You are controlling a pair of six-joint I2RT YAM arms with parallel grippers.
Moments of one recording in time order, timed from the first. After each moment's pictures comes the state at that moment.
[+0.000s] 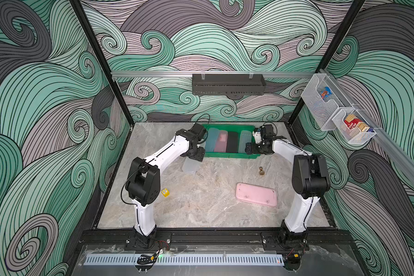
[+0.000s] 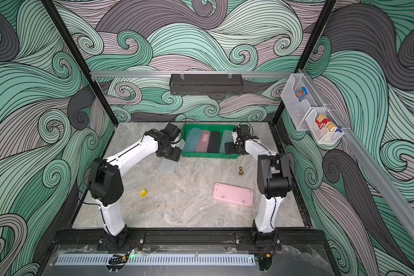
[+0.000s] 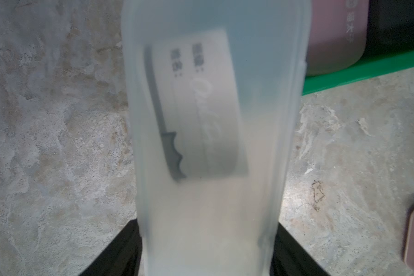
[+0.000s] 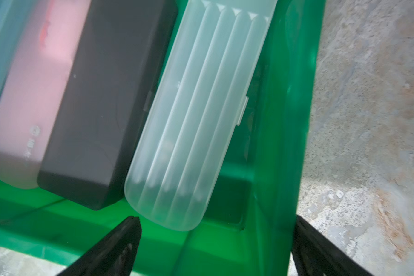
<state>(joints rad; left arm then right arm) -0.50 1.89 1.63 -1.01 -0.13 -0.21 0.09 1.94 1.37 -0.53 -0.08 0.02</state>
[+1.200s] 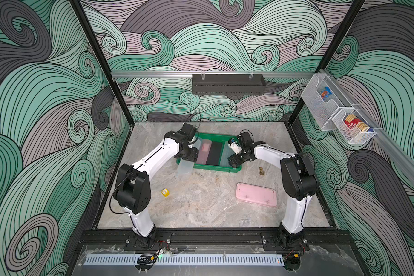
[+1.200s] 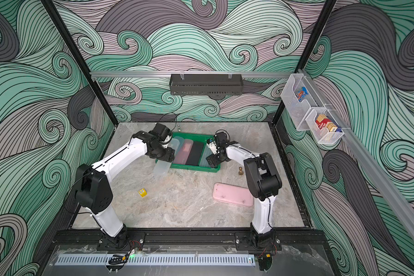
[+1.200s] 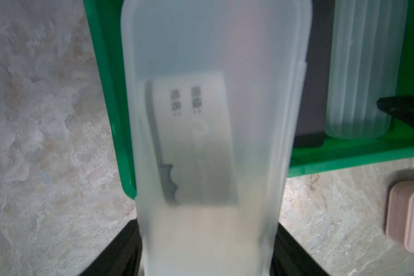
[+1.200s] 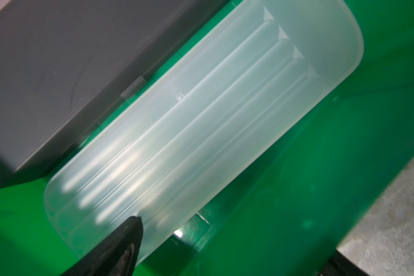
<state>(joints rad) -0.44 1.80 1.57 -0.97 -0.05 -0.17 0.35 1.91 1.29 -0.55 -0.05 -0.20</state>
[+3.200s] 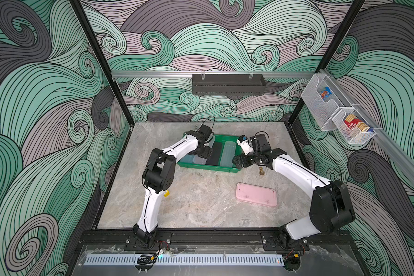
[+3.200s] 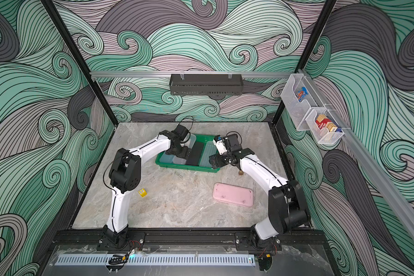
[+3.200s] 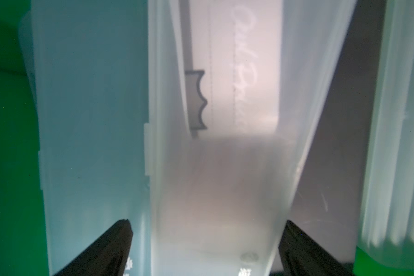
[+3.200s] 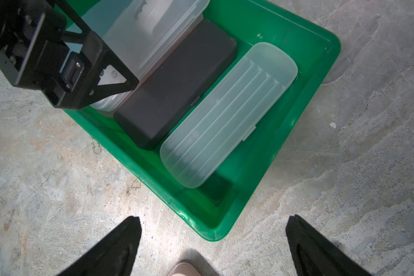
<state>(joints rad) -0.52 2.15 1.75 -0.86 -0.12 -0.24 0.35 1.51 1.08 -0.53 -0.16 -0.04</state>
